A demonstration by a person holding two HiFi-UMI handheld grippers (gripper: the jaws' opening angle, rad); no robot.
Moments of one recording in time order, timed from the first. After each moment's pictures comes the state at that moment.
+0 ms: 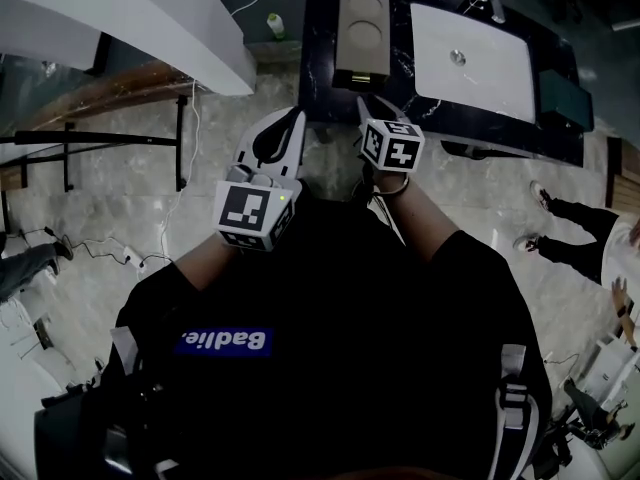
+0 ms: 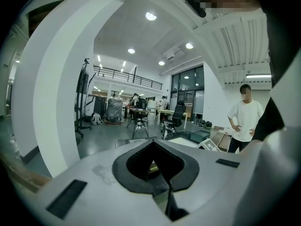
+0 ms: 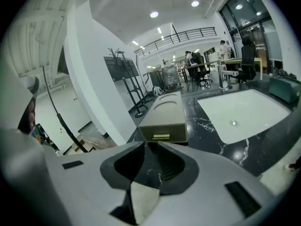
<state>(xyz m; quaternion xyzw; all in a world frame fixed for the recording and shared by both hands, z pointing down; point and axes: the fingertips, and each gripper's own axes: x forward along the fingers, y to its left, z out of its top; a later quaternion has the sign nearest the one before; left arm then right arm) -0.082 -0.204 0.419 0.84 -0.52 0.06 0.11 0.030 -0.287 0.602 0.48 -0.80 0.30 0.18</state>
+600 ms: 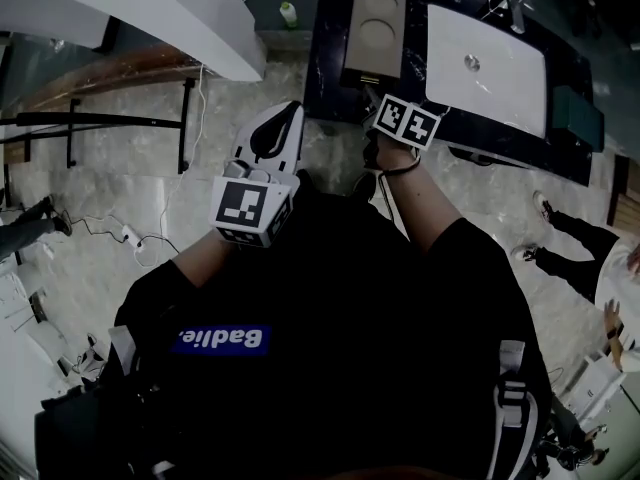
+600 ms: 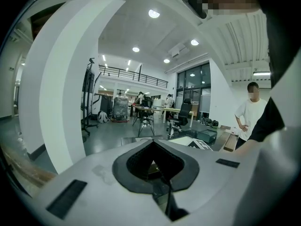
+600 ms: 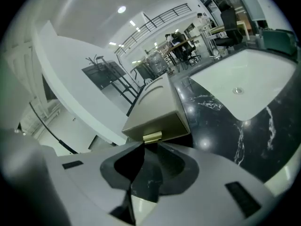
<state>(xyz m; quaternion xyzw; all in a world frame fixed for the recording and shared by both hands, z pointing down) -0.091 -0.219 0.427 0.82 -0.55 0.07 0.12 0.028 -0.327 0.636 0.46 -0.76 0.45 0.13</state>
